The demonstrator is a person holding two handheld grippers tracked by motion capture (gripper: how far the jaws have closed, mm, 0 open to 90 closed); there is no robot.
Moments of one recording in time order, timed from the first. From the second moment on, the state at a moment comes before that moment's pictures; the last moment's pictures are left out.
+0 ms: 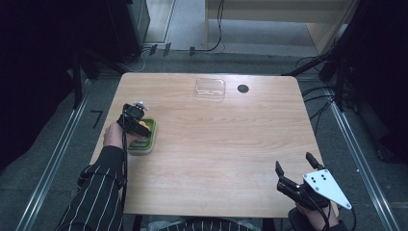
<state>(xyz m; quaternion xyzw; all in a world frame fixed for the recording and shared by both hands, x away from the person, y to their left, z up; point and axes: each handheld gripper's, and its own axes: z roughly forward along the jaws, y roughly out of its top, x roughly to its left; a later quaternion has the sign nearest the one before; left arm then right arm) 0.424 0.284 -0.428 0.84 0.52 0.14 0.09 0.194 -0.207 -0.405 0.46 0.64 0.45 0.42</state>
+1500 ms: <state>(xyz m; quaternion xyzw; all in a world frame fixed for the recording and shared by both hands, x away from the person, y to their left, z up) 0.403 0.273 -0.409 0.85 0.49 0.14 0.10 0.193 -0.206 -0.405 0.46 0.64 0.45 0.42</state>
